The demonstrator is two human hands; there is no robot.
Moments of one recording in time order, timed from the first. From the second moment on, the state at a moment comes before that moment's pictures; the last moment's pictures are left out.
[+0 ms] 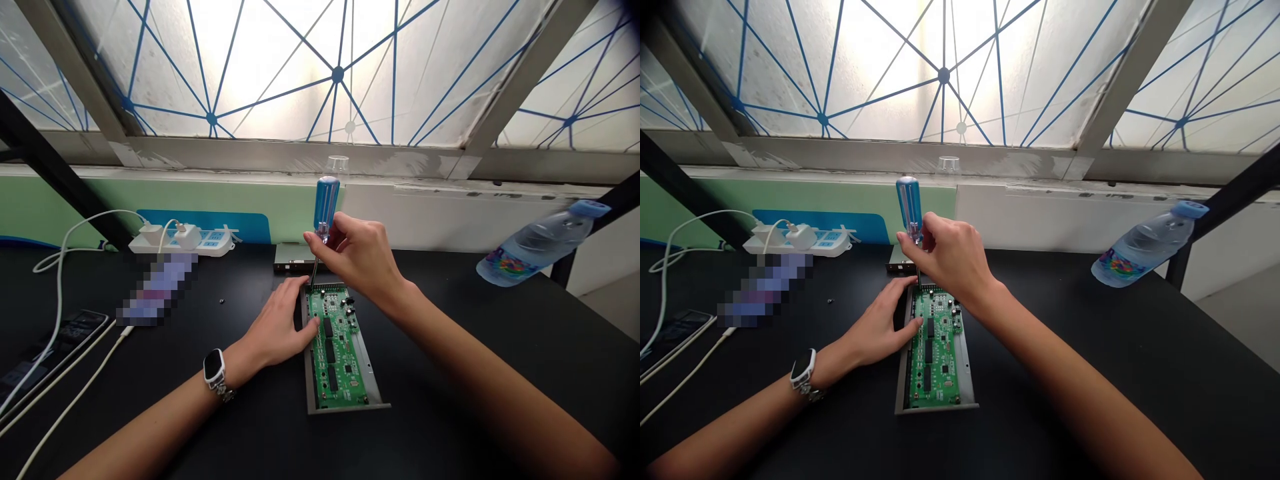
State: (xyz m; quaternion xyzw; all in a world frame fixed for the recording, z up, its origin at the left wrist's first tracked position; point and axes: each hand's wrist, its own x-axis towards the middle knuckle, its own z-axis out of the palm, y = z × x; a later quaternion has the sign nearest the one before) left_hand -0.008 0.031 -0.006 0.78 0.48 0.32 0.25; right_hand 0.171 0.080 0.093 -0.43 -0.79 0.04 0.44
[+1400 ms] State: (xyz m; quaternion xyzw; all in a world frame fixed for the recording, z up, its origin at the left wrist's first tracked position) left_hand -0.011 0.033 -0.013 0.80 0.46 0.30 0.24; right_hand 0.166 0.084 0.079 -0.34 -0.70 0.41 0.48
